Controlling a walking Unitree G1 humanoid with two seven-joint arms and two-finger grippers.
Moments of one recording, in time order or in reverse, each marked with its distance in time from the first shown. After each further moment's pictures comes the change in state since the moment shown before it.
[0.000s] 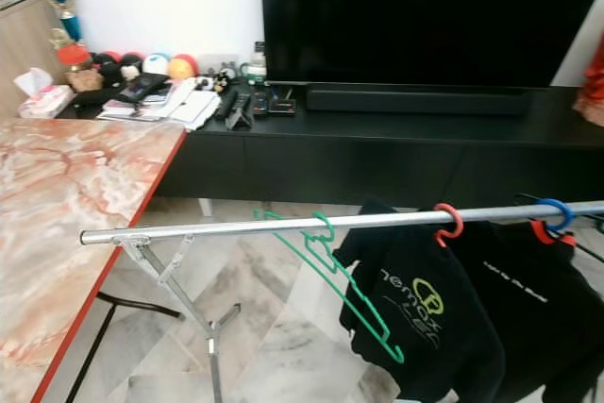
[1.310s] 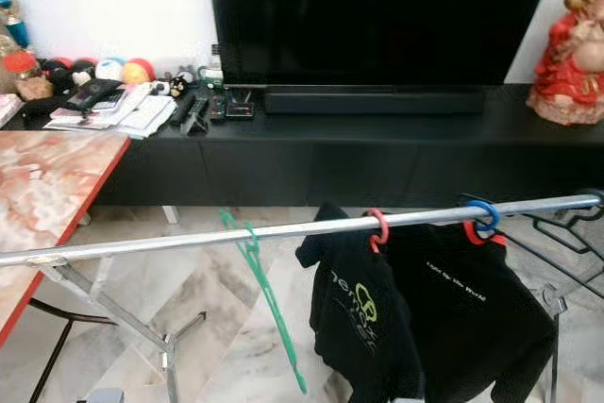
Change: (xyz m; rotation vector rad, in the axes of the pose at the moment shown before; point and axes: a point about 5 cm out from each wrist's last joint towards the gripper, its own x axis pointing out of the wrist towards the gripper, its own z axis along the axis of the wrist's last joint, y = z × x) left arm 0.004 -0.007 0.020 -0.013 -0.054 -0.001; right arm -0.001 -0.004 0.000 -0.019 0.005 -0.031
